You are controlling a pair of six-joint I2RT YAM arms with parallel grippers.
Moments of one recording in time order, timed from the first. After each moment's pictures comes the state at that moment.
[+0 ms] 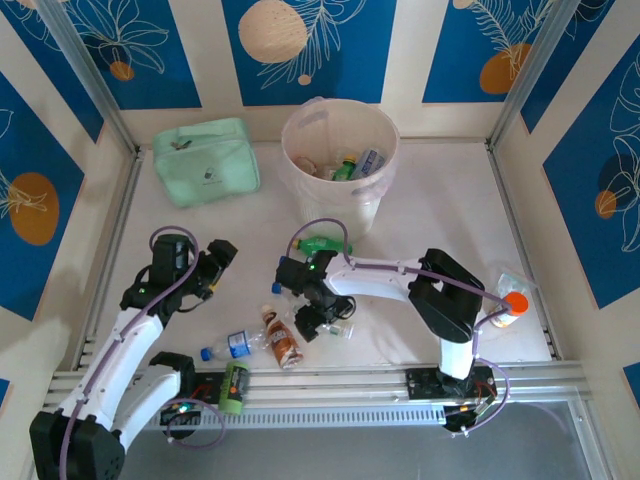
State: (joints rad) left arm -0.18 0.81 0.59 -0.53 0.27 -1.08; right arm 1.09 1.85 1.27 -1.04 -0.07 0.42
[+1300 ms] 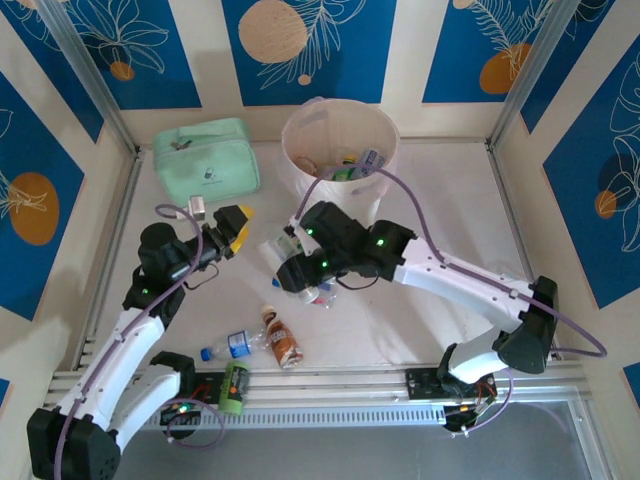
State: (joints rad) left arm -0.24 0.81 0.58 0.15 0.61 -1.20; right arm 1.02 1.43 1.43 -0.83 -0.20 0.51
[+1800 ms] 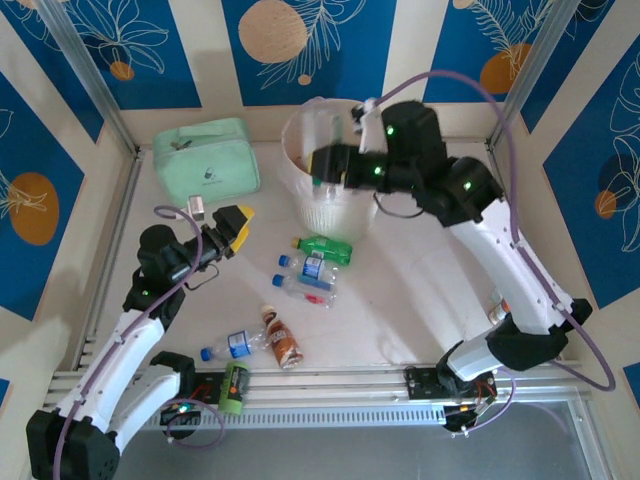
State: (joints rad) left arm -0.25 0.79 0.57 0.12 0.58 -1.20; right arm 0.67 1.50 2.04 -0.97 -0.22 0.65
